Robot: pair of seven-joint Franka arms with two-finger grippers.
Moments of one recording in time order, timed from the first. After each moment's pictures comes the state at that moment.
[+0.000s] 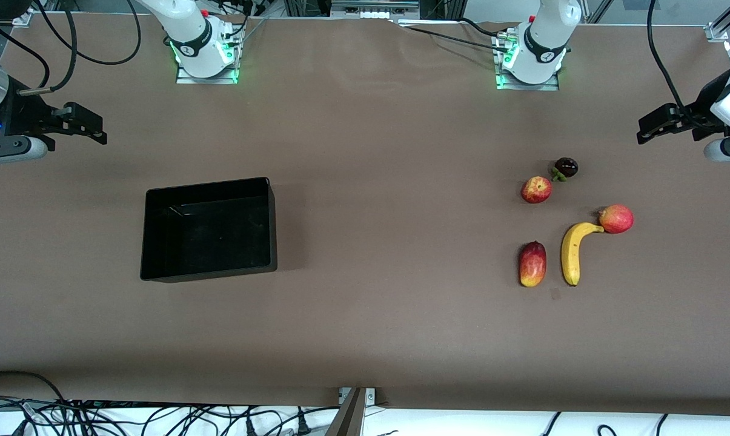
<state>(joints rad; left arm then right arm) -0.02 0.02 0.00 -1.54 0.03 1.43 -0.08 0.15 0.02 -0.11 -1.61 0.02 1.53 -0.10</state>
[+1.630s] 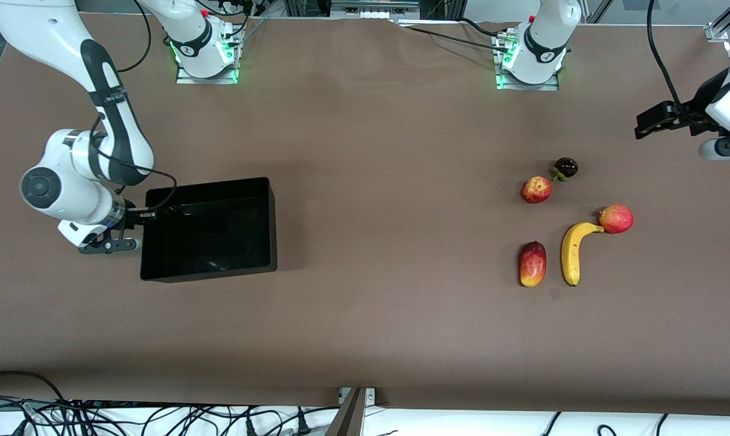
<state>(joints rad) -0.02 0.03 0.00 -1.55 0.03 1.37 -0.08 0.10 0.44 -0.16 -2.03 0.02 2.37 -0.17</state>
